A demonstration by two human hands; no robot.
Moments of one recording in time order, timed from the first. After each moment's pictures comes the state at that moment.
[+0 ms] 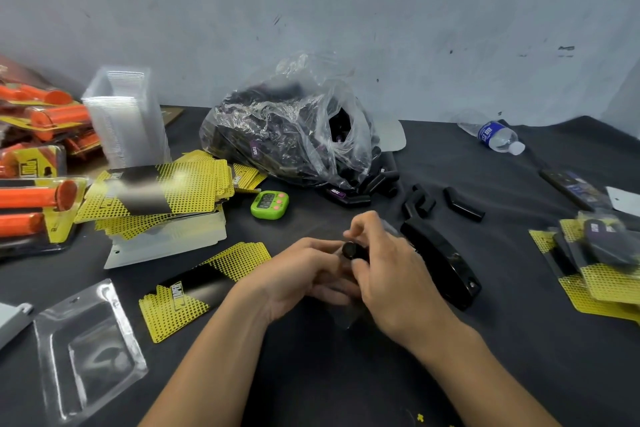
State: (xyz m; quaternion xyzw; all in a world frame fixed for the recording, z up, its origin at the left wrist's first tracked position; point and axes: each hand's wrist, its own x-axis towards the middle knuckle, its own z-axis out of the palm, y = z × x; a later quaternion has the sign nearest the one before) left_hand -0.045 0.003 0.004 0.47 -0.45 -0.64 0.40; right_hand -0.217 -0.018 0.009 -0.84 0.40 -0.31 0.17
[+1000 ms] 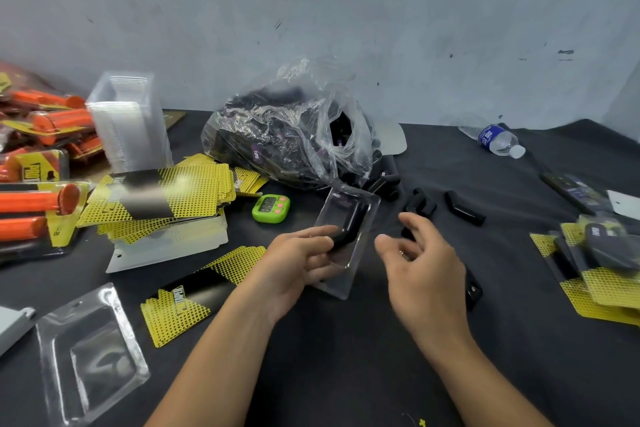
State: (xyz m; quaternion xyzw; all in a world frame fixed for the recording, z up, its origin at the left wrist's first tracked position) left_hand -0.046 -0.005 0.006 0.48 -0.26 -0.60 0.58; right_hand -0.223 -0.017 0.006 -0.62 0.54 -0.50 0.28
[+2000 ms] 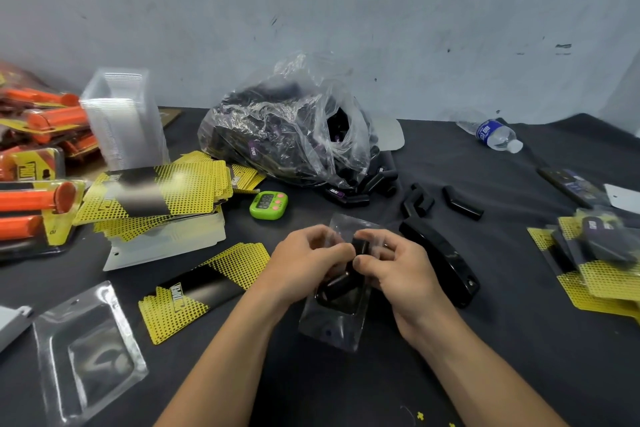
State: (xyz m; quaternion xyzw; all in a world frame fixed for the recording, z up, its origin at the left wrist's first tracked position) left_hand -0.053 0.003 0.007 0.62 -0.50 -0.42 0.43; right_hand -0.213 -0.029 -0.010 -0.53 0.44 -0.43 0.58
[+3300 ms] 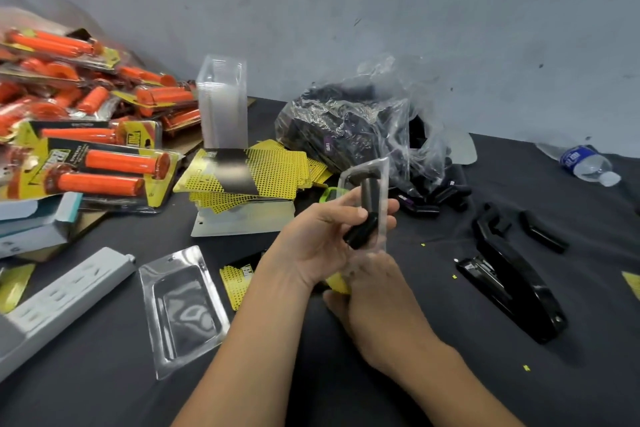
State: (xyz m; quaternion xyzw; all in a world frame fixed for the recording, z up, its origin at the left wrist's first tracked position) left_hand 0.008 0.019 0.033 0.25 -0.29 -0.70 0.60; right_hand -0.134 0.014 -0.015 -0.92 0.34 -0.15 0.10
